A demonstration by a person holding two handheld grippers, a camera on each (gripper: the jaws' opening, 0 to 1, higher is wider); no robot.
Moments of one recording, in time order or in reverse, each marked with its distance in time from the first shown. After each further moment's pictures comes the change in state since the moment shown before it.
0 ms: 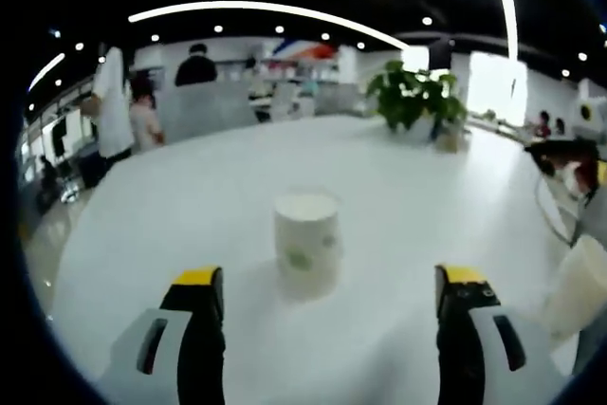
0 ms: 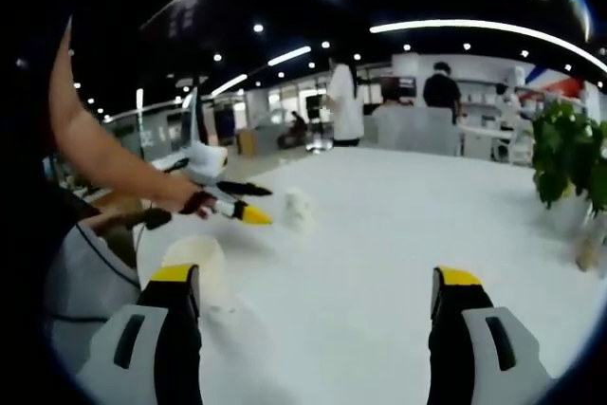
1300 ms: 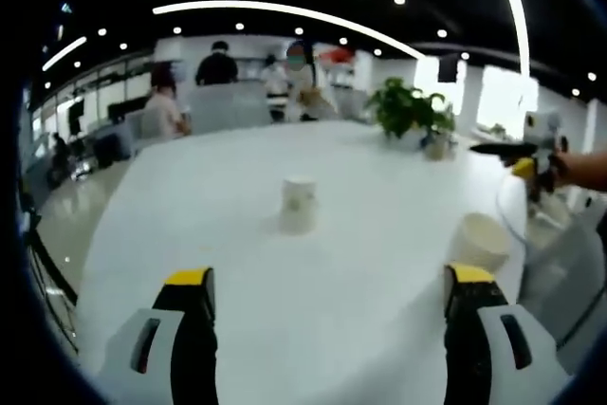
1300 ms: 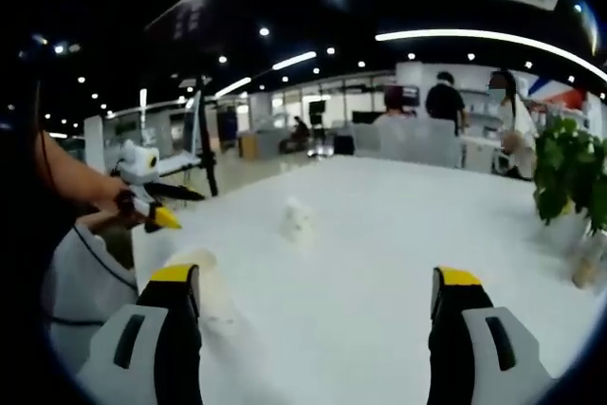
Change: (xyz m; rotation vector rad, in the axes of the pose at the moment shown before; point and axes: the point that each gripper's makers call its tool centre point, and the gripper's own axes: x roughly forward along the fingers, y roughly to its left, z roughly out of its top) left arm -0.143 -0.030 -0.026 -0.071 0.007 0.044; right arm 0.003 -0.001 0.017 -0.036 -0.031 0.002
